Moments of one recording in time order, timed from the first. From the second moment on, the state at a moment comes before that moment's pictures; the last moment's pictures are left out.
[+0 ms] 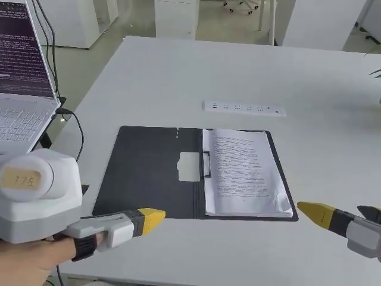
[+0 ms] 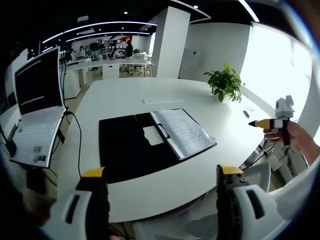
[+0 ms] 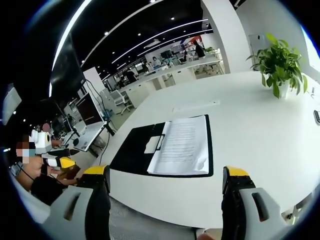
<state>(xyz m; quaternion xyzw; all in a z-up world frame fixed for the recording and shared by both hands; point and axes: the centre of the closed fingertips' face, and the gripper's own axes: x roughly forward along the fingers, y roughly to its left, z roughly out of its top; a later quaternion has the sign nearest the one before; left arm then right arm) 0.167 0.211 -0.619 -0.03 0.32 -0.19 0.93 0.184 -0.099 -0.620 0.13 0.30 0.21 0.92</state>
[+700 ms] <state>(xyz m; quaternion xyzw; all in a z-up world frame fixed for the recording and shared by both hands) 0.176 0.202 -0.625 -0.03 0.32 -0.20 0.92 0.180 -0.104 -0.626 0.14 0.30 0.20 0.92</state>
